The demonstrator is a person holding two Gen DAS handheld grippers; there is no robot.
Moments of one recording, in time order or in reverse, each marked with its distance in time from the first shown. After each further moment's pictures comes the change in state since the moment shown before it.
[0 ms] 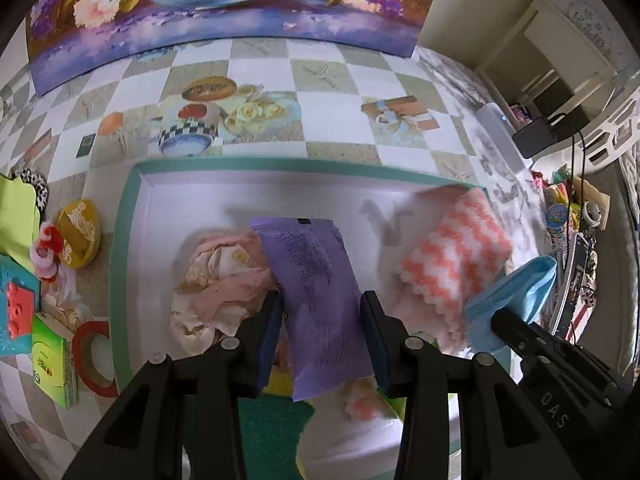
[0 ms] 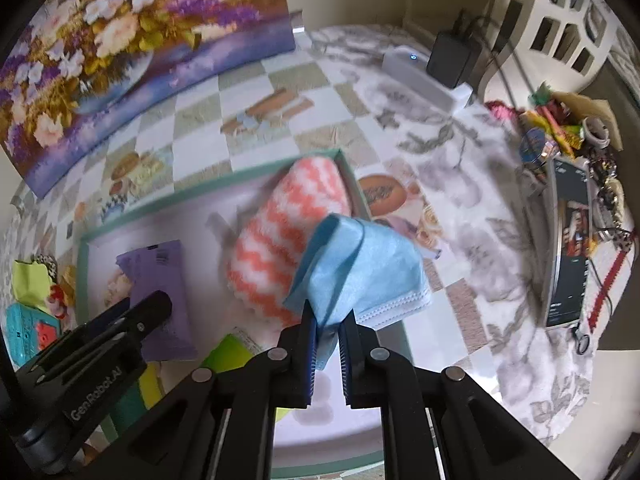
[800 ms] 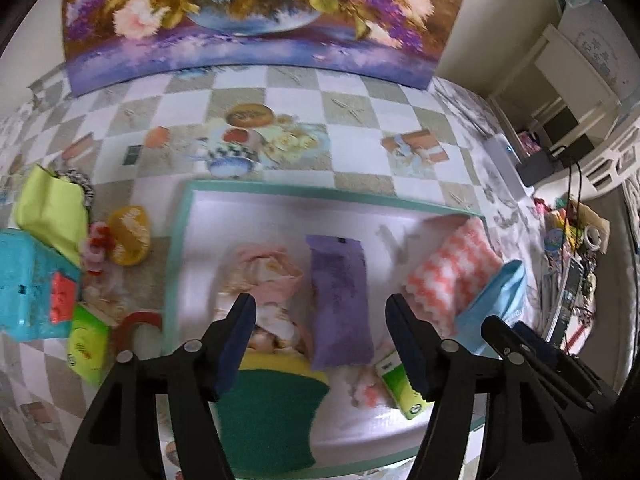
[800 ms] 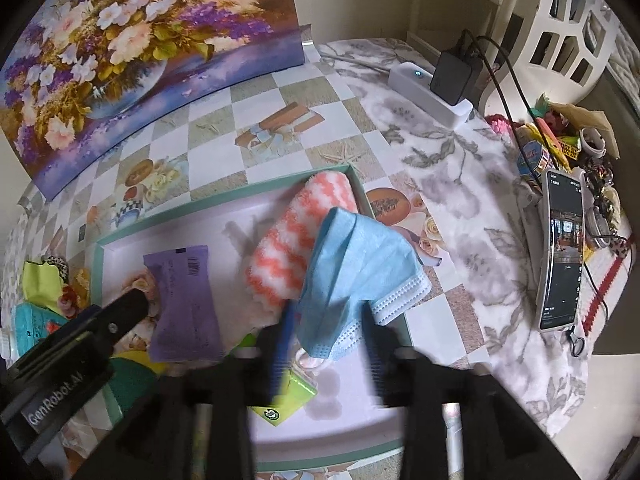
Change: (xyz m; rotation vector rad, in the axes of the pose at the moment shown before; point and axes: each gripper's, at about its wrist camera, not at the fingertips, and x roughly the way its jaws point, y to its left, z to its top) left arm -0.046 0.011 0.004 -0.059 -0.060 0.050; right arm -0.022 0.008 0.001 -0.011 -0.045 0.003
